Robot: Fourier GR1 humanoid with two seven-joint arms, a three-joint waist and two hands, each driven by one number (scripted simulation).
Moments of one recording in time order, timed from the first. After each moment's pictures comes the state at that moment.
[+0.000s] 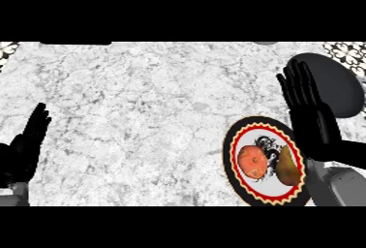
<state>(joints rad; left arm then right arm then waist) -0.03 0.46 -0.01 -1.34 0.19 0.18 -0.09 -0.23 -0.36 0.23 -1.62 -0.46 -0.19 -0.23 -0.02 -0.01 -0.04</state>
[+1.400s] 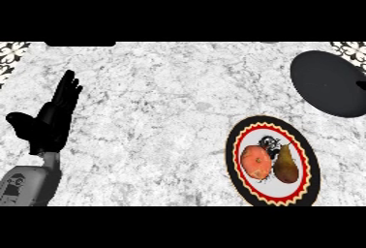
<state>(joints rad) -0.22 0.34 -0.06 -1.46 0.18 0.21 0.04 -0.19 -1.09 0.10 -1.43 -0.12 0.41 -0.60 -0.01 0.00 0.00</state>
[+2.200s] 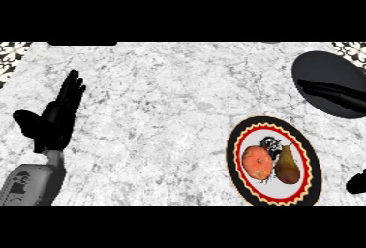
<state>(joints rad) -0.23 0.30 -0.03 -1.45 0.13 0.17 0.05 -0.30 -0.91 0.13 -1.76 -0.08 0.52 -0.17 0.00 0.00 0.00</state>
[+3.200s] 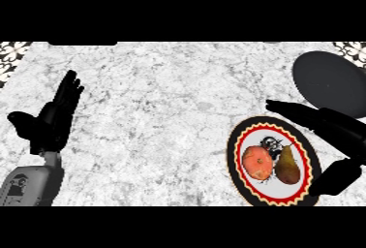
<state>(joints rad) -0.22 0.26 0.03 -1.47 0.09 0.12 0.07 -0.24 -0.66 0.18 -1.77 0.27 0.58 0.00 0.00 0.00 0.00</state>
